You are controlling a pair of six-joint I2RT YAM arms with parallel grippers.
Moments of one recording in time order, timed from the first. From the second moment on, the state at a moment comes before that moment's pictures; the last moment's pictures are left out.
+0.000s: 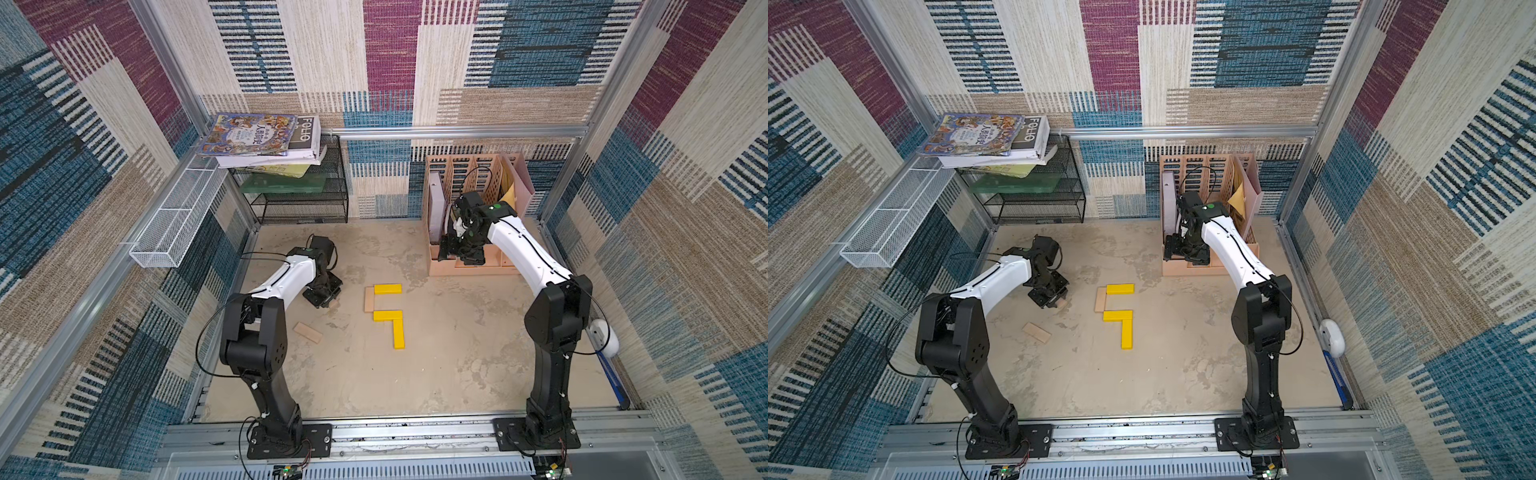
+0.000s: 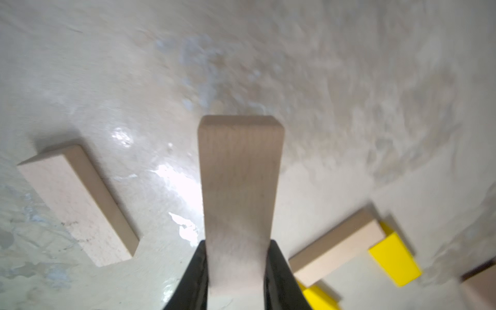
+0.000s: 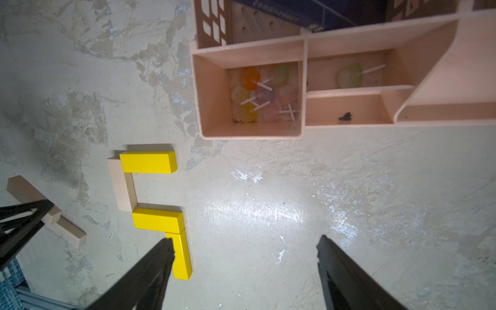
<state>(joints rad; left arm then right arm) -0.21 1.82 1.36 -0.98 0.06 -0.91 0.36 2.04 2.03 -1.24 -0.09 0.40</state>
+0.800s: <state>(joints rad) -0.48 1.76 1.13 -0.93 0.13 -0.51 0.35 1.91 1.82 -1.17 -0.09 0.40</state>
